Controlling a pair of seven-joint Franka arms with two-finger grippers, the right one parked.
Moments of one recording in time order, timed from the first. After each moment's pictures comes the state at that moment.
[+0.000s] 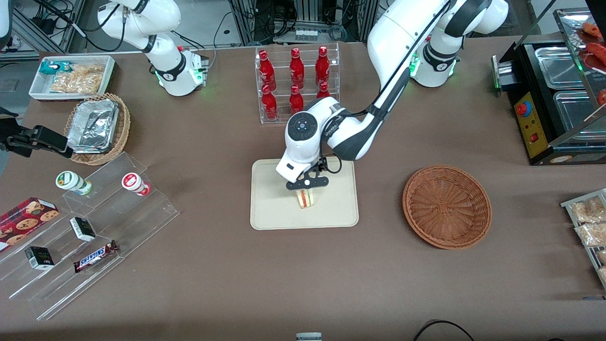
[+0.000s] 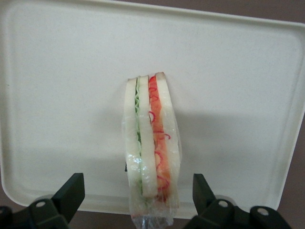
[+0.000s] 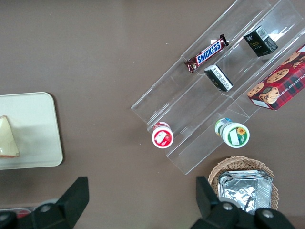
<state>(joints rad) -0.70 0.69 -0.14 -1.47 0.05 2.15 -0.97</state>
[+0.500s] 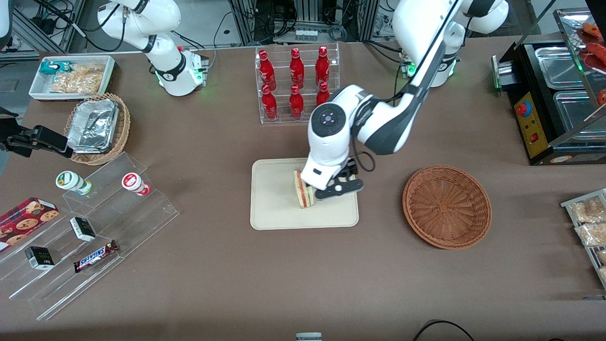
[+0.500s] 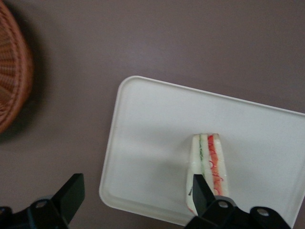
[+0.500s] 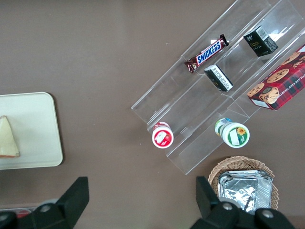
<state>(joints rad) -0.69 0.51 0.01 -1.45 0.08 1.91 -0.97</state>
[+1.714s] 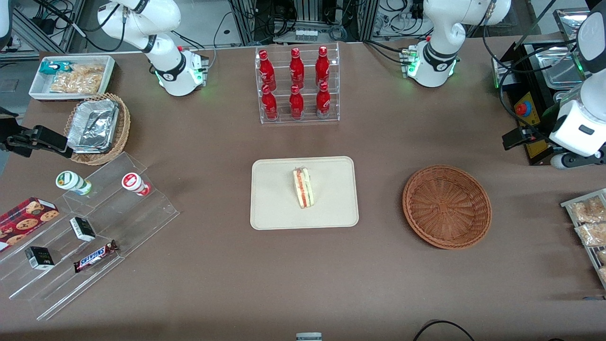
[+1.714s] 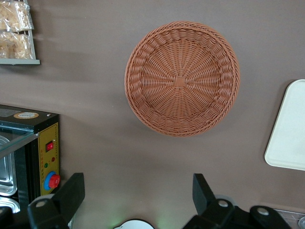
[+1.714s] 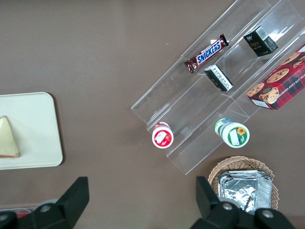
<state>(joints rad) -0.22 0.03 0.18 -1.63 0.05 1.52 -0.19</state>
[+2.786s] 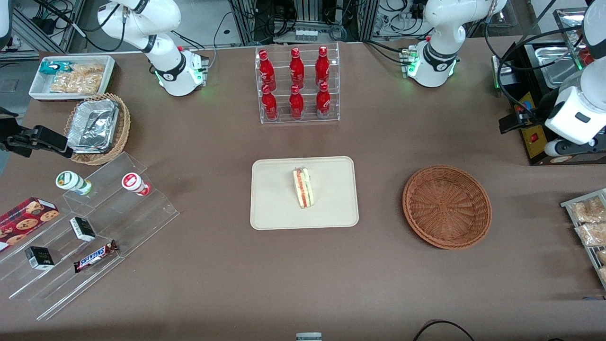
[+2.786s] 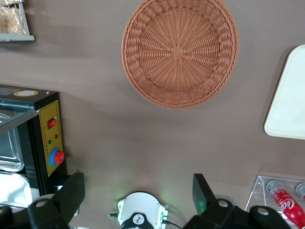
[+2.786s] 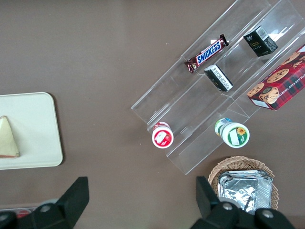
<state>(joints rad) 0.25 0.01 -0.32 -1.59 0.05 1.37 -0.18</state>
